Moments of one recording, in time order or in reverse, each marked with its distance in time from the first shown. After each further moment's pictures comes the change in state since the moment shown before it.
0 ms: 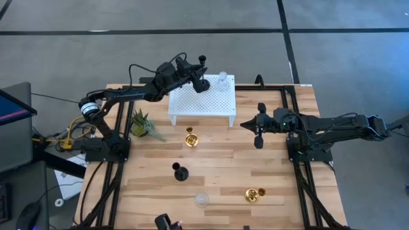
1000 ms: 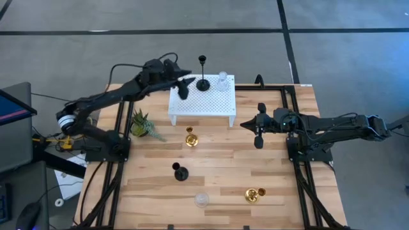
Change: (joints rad) left arm -0.004 -0.326 0.000 -0.631 0.080 0.084; right arm 0.001 0.000 0.000 0.000 0.000 0.000
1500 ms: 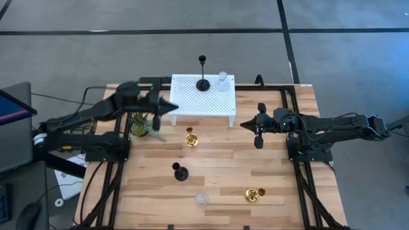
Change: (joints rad) left arm -0.193 -0.477 -0.292 -0.139 0.184 0.124; right arm 0.000 0.000 0.000 0.001 0.000 0.000
